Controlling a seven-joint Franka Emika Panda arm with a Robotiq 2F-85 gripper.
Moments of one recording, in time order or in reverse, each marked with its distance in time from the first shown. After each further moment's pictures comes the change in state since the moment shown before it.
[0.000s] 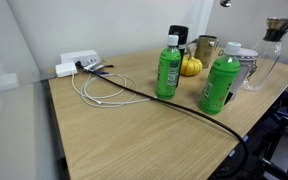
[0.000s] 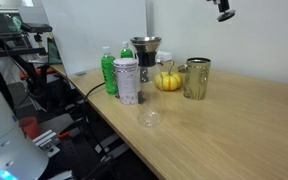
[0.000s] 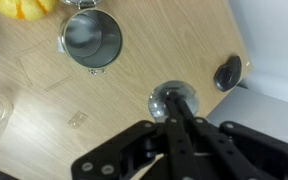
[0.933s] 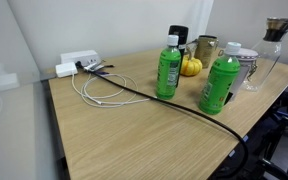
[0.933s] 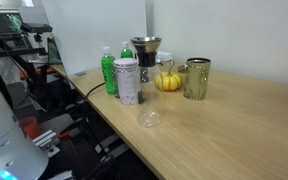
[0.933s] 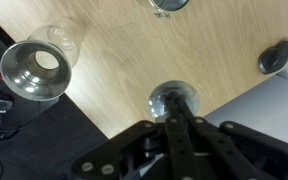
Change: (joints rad) arm -0.031 -0.204 0.022 0.014 0.002 -0.428 -0.215
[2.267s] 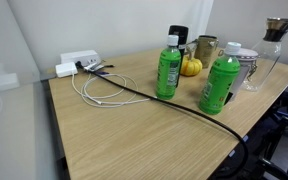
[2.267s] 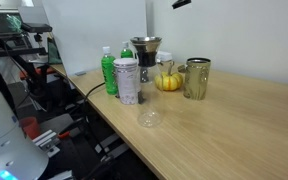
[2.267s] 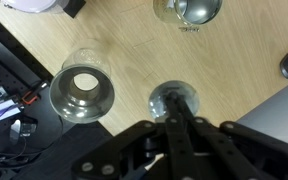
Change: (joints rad) arm -0.017 -0.168 0.037 -0.212 0.055 0.058 0.086
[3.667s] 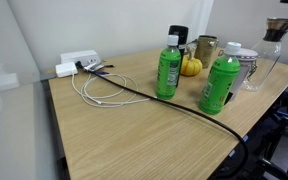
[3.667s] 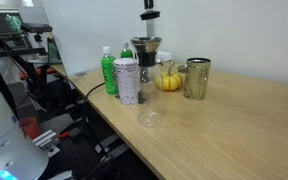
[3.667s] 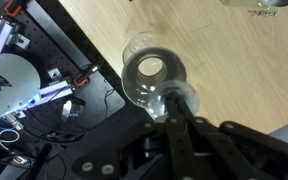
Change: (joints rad) arm -0.014 -0.098 0.036 -0.086 0.022 -0.196 0.001
